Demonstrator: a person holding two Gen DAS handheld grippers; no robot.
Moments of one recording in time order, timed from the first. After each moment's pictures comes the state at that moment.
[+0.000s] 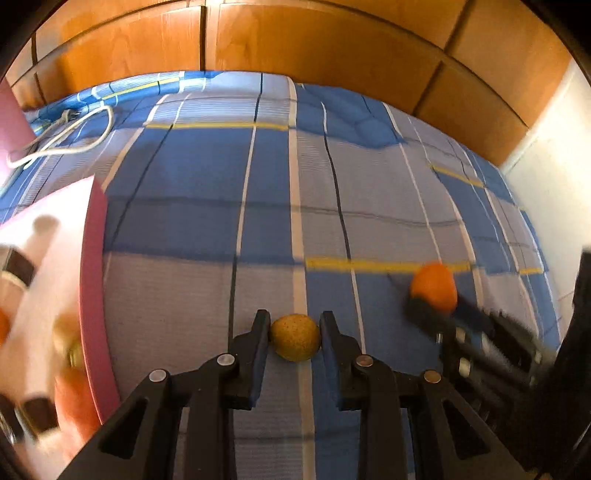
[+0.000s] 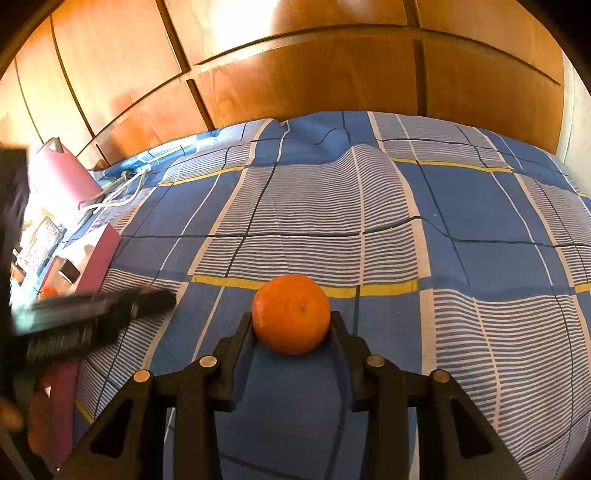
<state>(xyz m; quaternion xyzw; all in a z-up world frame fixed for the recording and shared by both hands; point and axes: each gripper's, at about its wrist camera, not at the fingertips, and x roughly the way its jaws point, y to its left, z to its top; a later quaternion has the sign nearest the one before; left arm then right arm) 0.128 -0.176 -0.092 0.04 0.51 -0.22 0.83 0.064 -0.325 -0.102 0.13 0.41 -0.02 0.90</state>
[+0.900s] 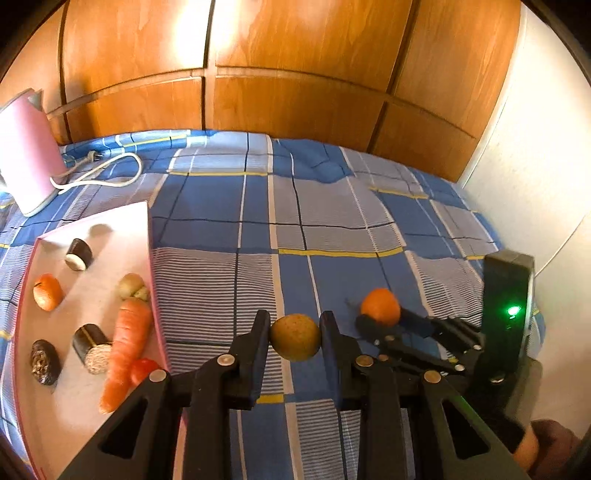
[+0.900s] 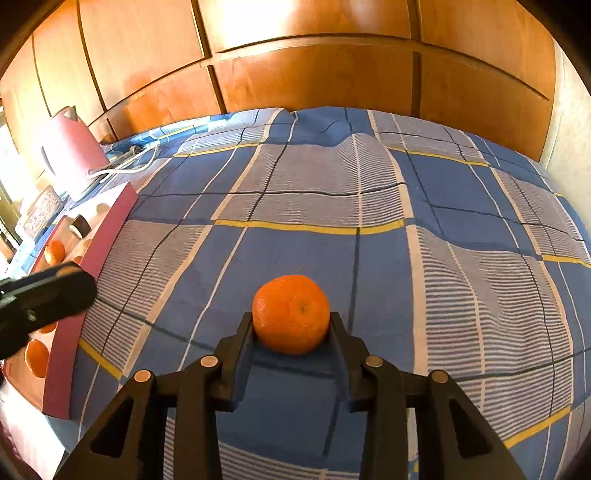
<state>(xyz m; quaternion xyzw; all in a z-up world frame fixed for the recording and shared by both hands) 0.038 -0.136 -0.027 0.03 0.42 -0.25 0.87 0.010 -0.291 -0.097 0.09 0.43 -0.04 0.90</state>
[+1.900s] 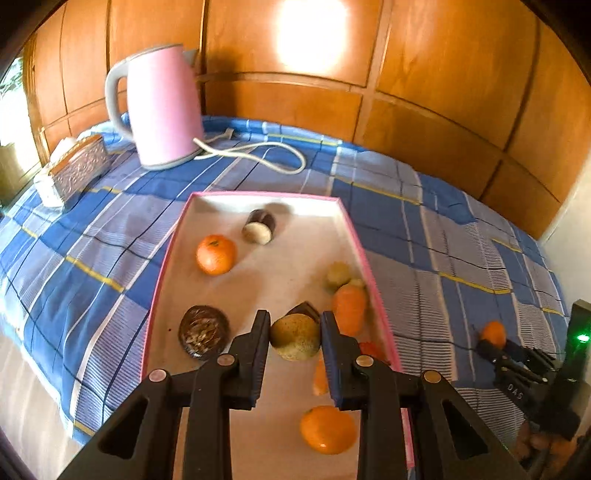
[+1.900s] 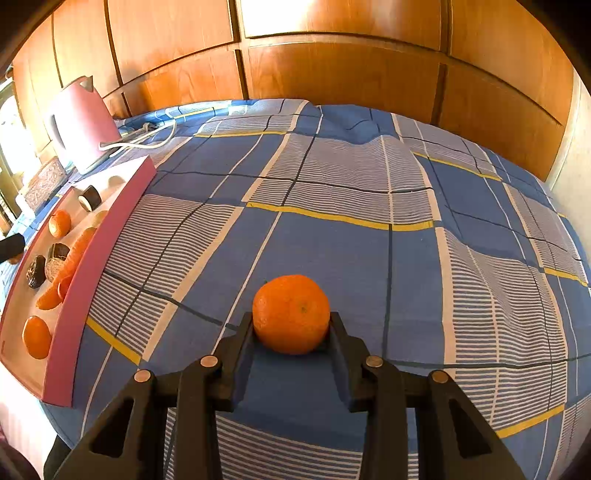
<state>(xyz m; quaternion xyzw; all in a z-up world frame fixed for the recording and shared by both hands) 0.054 0.013 -0.035 -0.02 0.41 -0.08 0.91 0.012 -0.261 -0.098 0.04 0.44 -0.03 0.90</state>
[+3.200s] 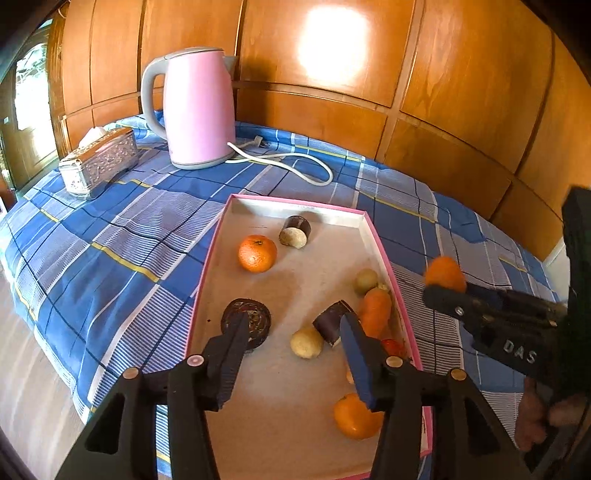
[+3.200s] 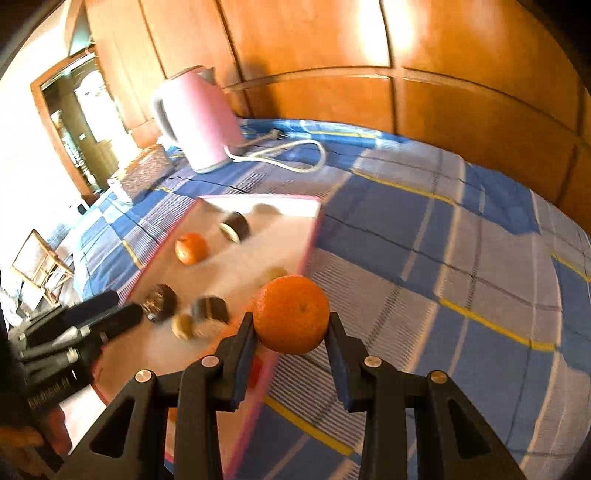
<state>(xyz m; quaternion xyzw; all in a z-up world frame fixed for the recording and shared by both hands) 0.037 0.047 -0.028 -0.05 0.39 -0.05 0.92 0.069 -0.138 -0.033 0.02 0.42 0.17 0.89</state>
